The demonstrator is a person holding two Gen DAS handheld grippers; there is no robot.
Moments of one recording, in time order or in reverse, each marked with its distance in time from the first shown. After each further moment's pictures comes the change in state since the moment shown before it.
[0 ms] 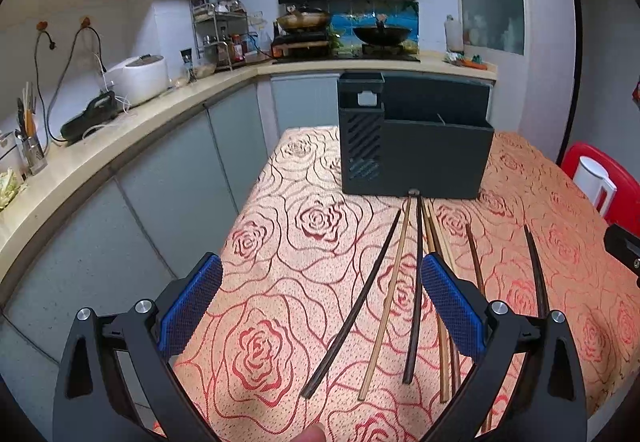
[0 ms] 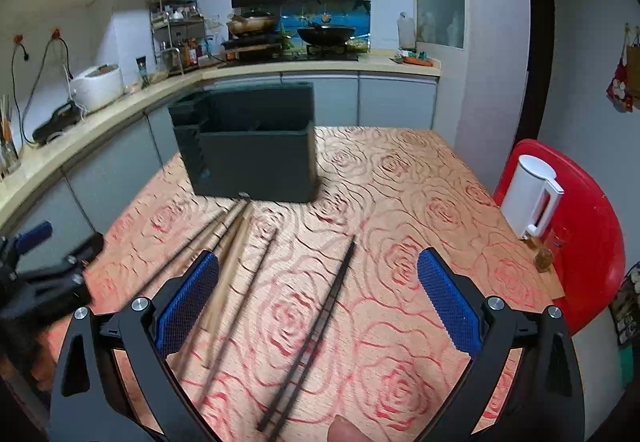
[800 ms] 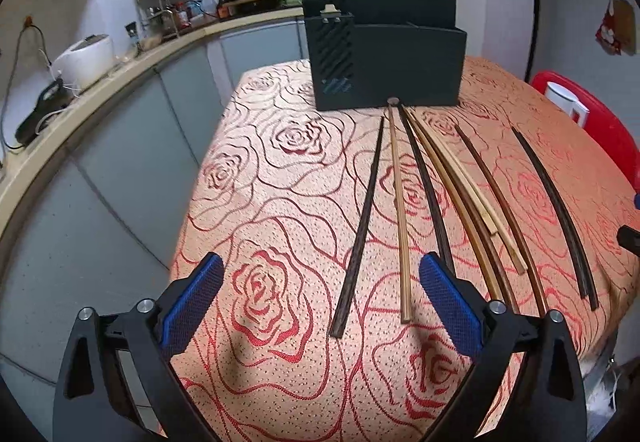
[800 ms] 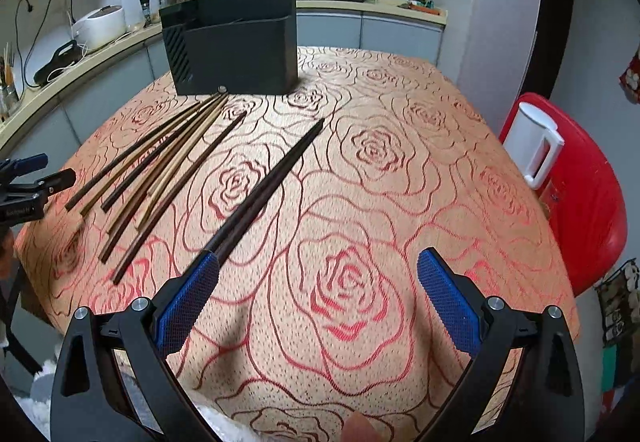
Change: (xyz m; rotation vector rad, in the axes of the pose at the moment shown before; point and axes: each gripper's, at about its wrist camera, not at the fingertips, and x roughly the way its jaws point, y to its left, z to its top) left arm 0.034 0.024 -0.052 0.152 0.163 -0.153; right arm 0.010 -0.043 -0.087 -0.055 0.185 0.031
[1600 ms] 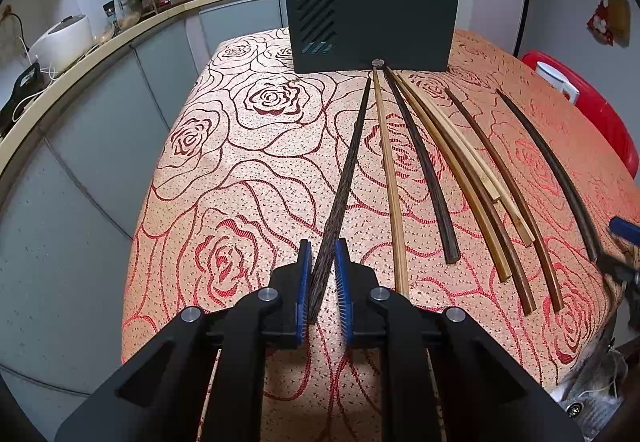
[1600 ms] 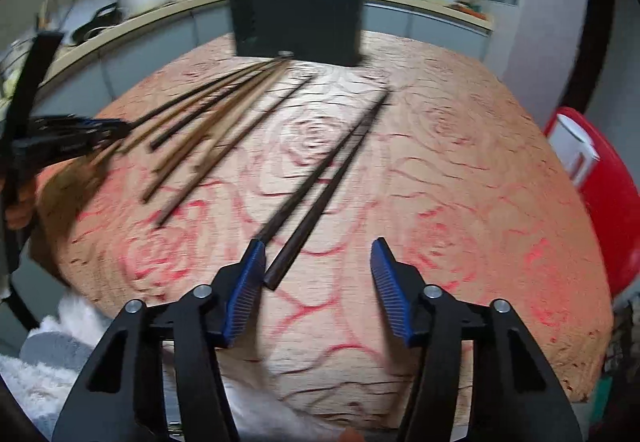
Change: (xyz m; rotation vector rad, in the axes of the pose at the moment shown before) left arm 0.023 -0.006 -0.013 0.004 0.078 -0.062; right arm 0.006 0.039 -0.030 -0.106 0.028 0.060
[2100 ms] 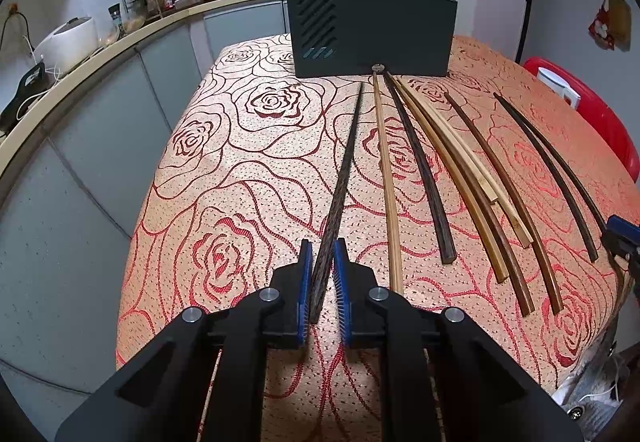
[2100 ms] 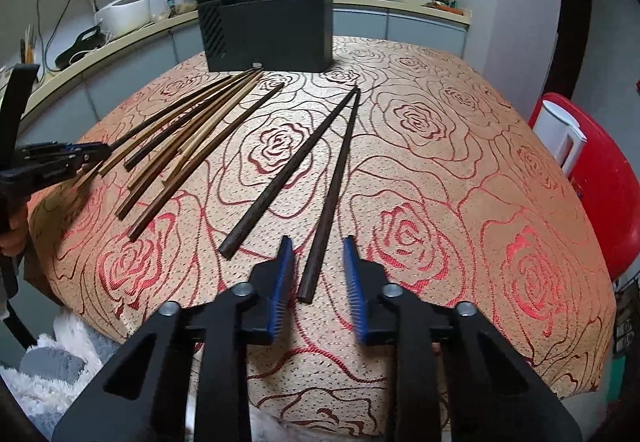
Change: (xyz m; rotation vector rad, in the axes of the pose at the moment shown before) left arm -0.003 -0.004 -0.004 -0.010 -0.028 0.006; right arm 0.004 -0.016 -0.004 0.062 -0.046 -0.002
